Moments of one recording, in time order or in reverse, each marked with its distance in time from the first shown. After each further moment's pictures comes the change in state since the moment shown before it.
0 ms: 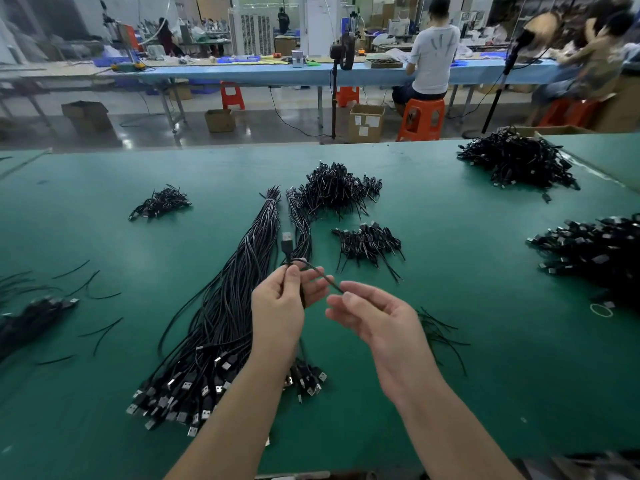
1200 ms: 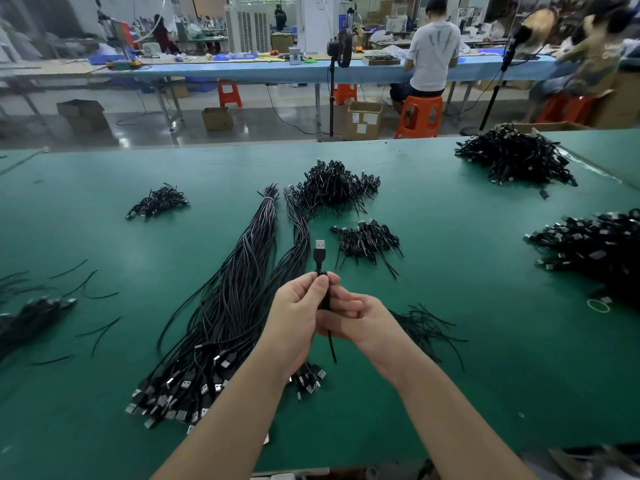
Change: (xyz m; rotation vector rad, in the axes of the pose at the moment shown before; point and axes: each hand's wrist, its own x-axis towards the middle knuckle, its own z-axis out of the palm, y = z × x) left_hand -0.016 0.007 0.006 -0.055 -0.309 -0.210; right_hand 0.035 0.021 -0.012 -0.299 -0.349 0.056
